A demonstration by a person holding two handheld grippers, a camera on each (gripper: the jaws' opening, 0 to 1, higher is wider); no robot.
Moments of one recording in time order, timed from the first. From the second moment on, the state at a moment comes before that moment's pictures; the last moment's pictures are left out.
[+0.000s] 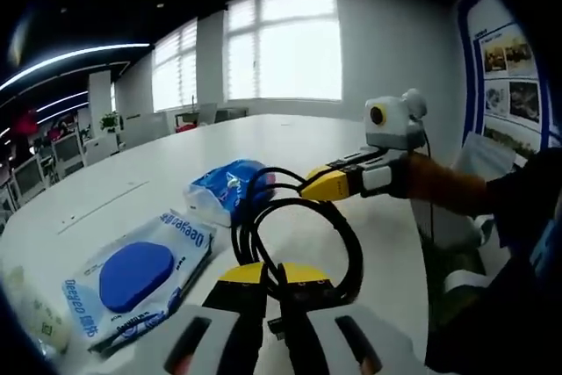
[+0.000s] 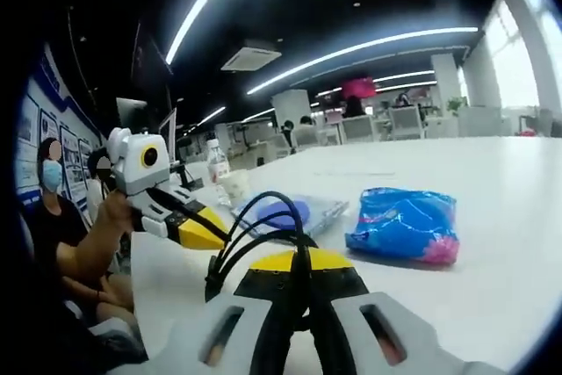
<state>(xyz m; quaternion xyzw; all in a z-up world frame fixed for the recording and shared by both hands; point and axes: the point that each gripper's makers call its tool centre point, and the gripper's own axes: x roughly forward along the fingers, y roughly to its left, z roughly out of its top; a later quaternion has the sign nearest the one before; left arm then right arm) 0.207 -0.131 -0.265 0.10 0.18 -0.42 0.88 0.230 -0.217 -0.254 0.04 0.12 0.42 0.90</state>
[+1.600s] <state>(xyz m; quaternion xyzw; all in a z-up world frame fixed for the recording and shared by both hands) 0.191 -0.120 -0.293 0.07 0.22 -0.42 0.88 0.234 -0.192 -0.283 0.02 0.17 0.43 0.89</state>
